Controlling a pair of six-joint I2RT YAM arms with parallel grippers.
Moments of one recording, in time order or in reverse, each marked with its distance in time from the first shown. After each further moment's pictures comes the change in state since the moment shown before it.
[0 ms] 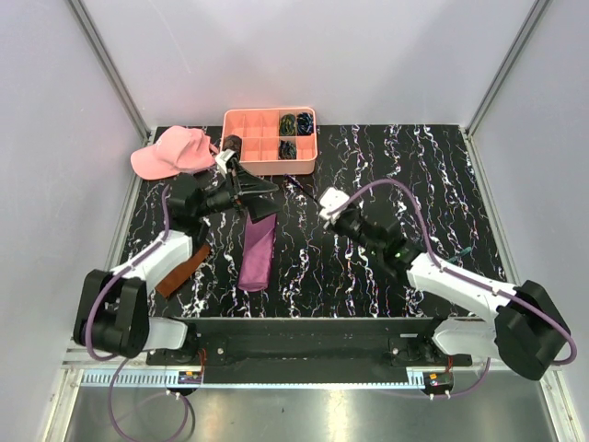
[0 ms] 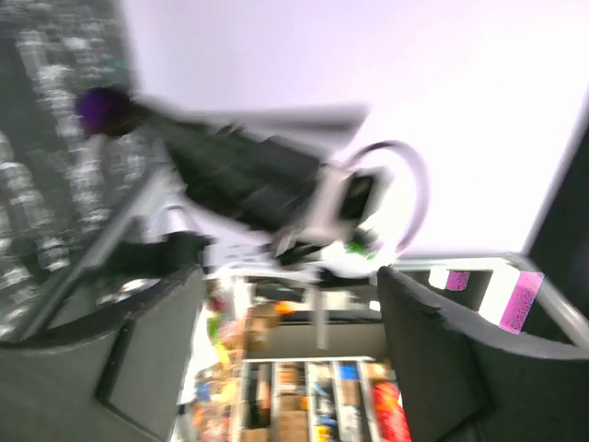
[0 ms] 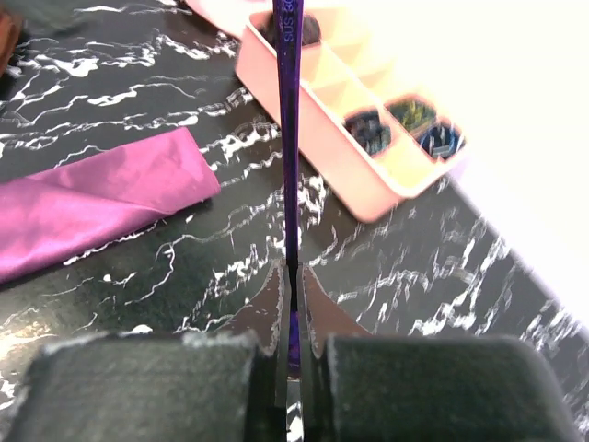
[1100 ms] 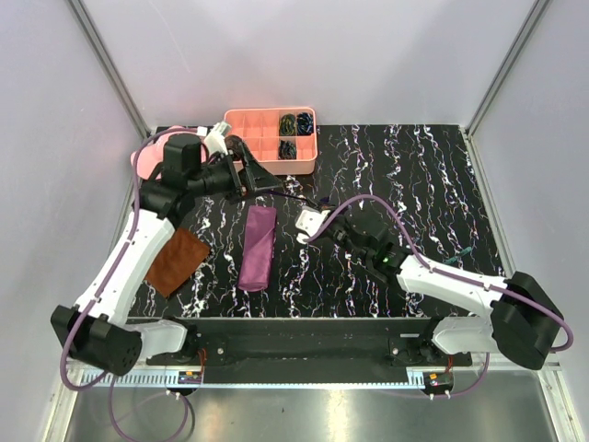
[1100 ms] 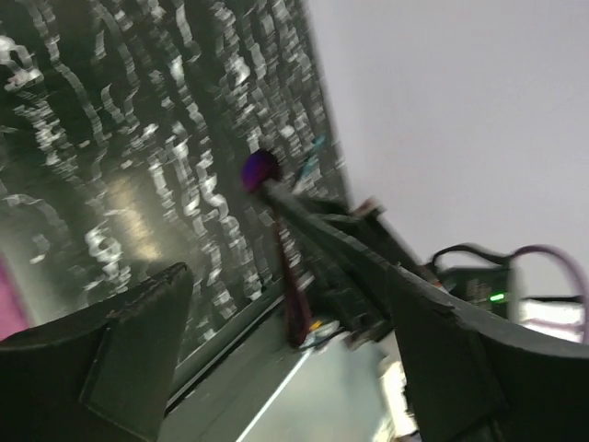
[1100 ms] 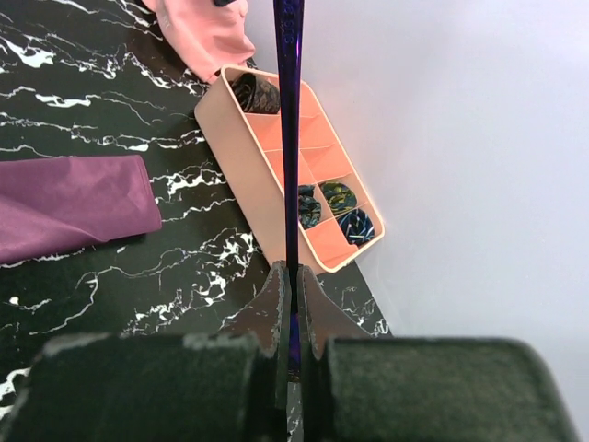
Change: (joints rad) left arm -0.079 -0.086 0.507 -1.064 -0.415 0.809; right arm 0.169 0.055 0.005 0.158 0.111 -0.406
